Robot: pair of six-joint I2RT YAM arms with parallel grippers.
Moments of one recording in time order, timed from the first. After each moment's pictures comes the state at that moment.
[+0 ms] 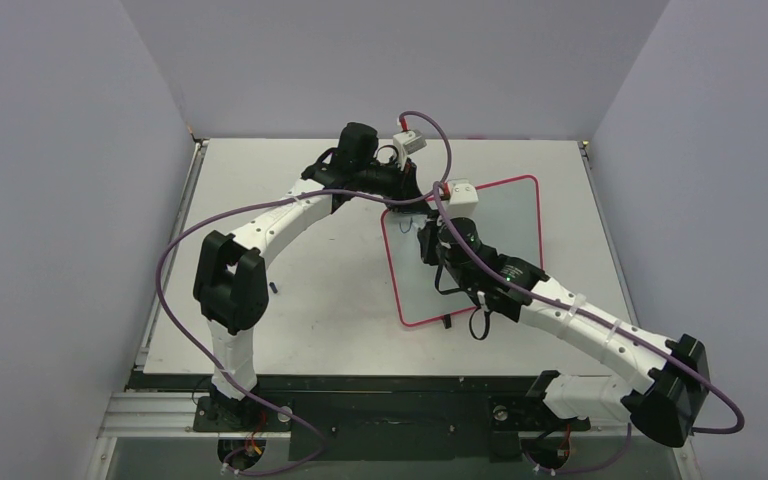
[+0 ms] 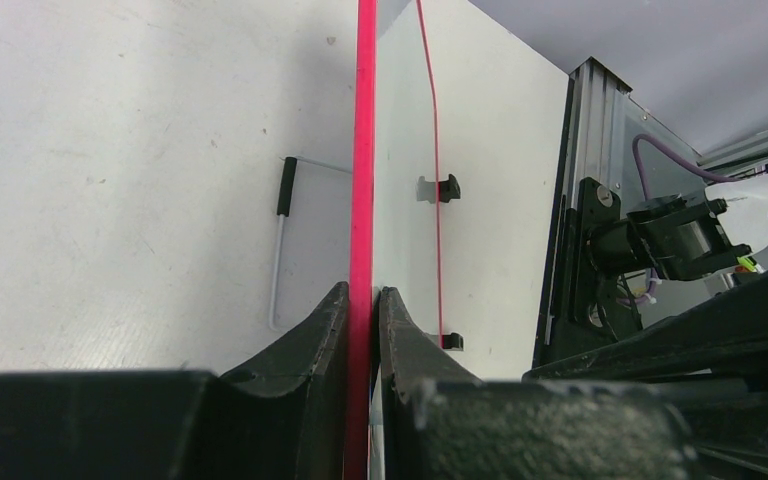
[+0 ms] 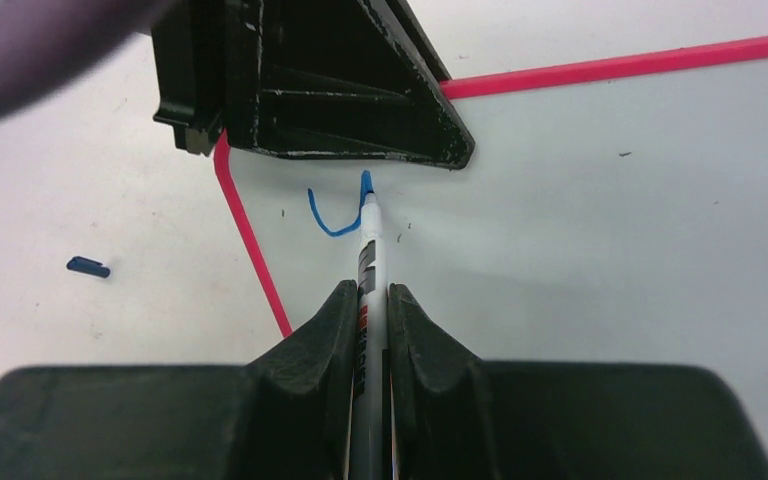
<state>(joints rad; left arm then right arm) -0.58 1.95 1.73 -0.31 0.83 -0.11 0.85 1.19 1.00 -0.25 0.46 0.42</state>
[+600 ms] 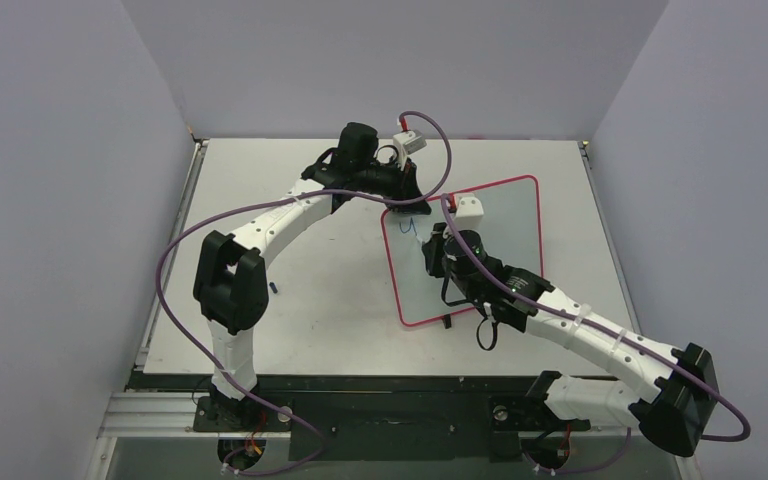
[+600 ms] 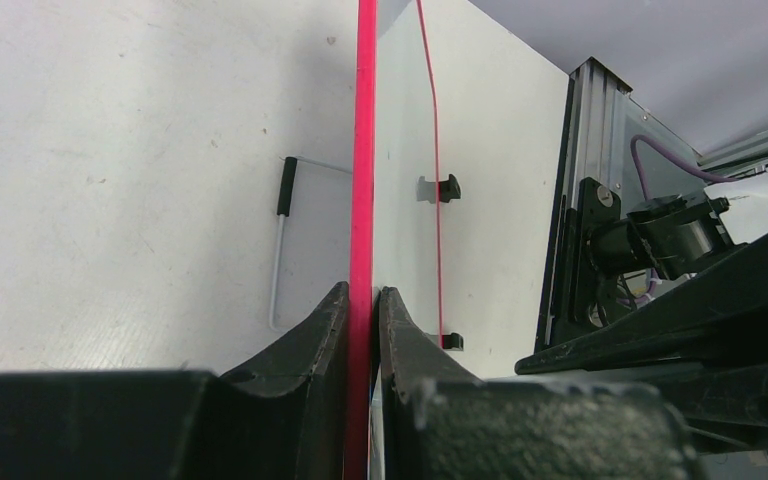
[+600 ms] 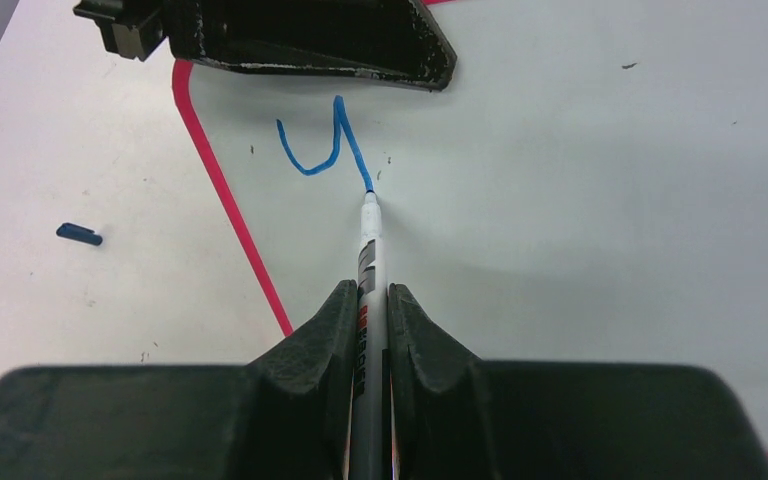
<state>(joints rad) -0.58 1.95 1.73 -0.31 0.83 -0.11 0.85 1.12 0.89 -0.26 0.43 0.47</state>
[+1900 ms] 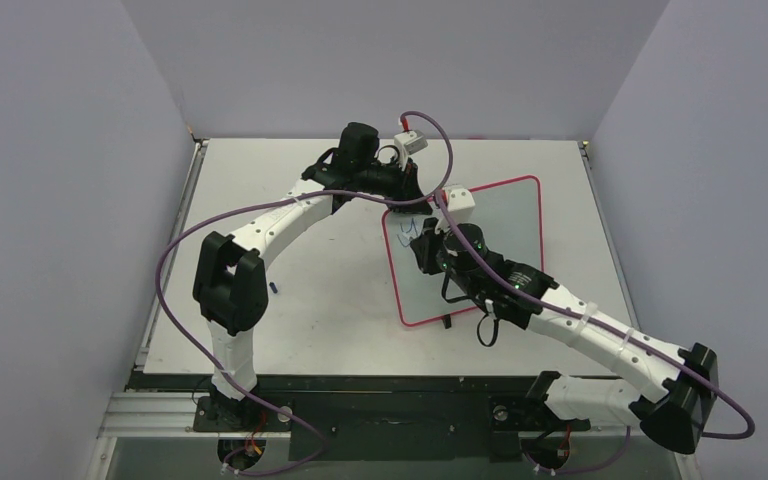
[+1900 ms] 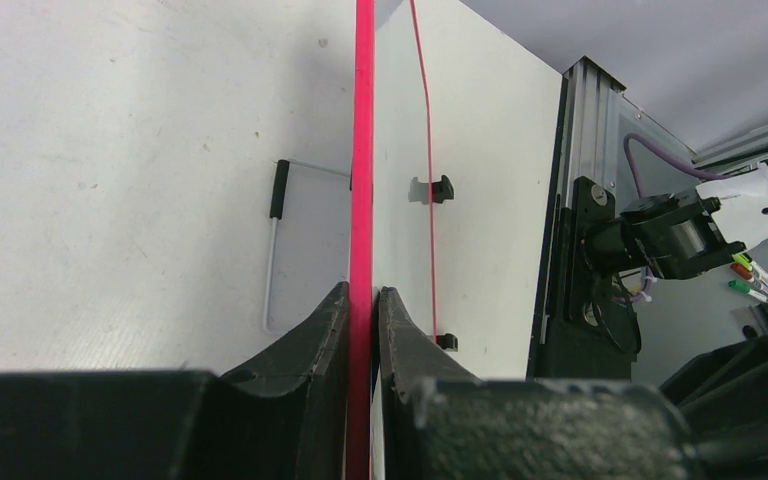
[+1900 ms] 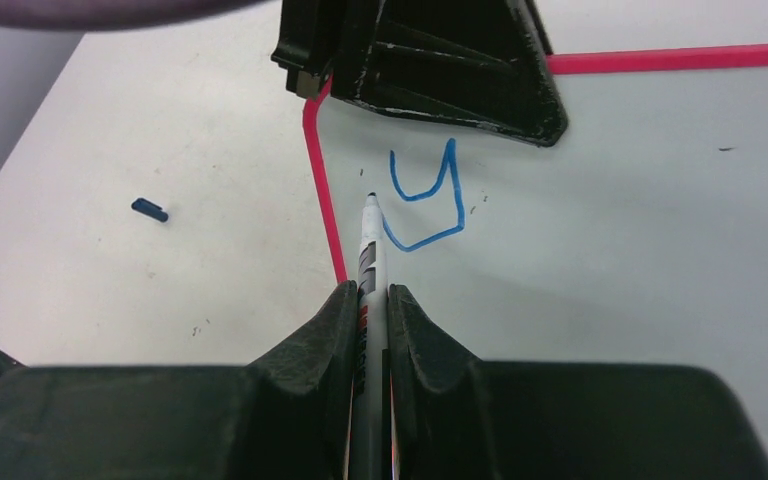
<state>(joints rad) -0.58 1.95 1.73 -0.31 0.83 -0.11 0.89 1.16 1.00 -0.28 0.35 0.41</state>
